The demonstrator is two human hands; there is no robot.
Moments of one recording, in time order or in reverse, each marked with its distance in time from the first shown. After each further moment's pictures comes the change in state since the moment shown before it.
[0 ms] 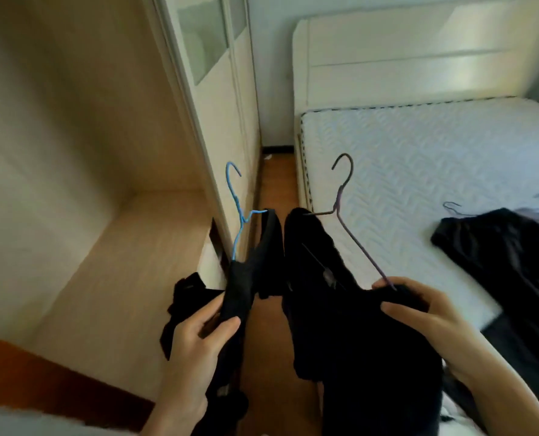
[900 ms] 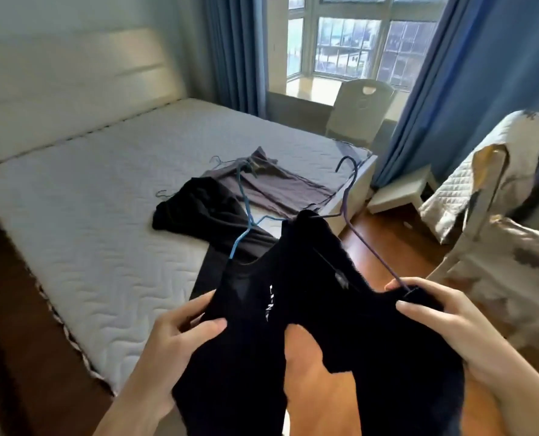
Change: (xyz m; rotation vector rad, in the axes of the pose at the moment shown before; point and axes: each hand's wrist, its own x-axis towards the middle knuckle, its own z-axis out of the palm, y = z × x) left_hand -0.298 -0.071 0.301 0.350 -1.036 0.082; right_hand -0.503 0.095 -0.273 0.022 0.880 0.064
